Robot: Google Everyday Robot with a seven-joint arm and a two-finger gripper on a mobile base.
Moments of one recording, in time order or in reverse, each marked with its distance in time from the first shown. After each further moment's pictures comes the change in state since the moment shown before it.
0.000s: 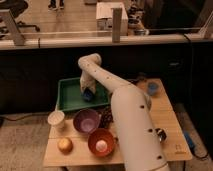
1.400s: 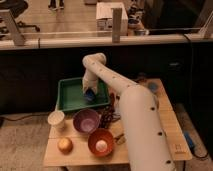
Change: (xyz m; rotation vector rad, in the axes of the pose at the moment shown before) arm -0.002 0.027 -0.015 0.025 -0.025 0.000
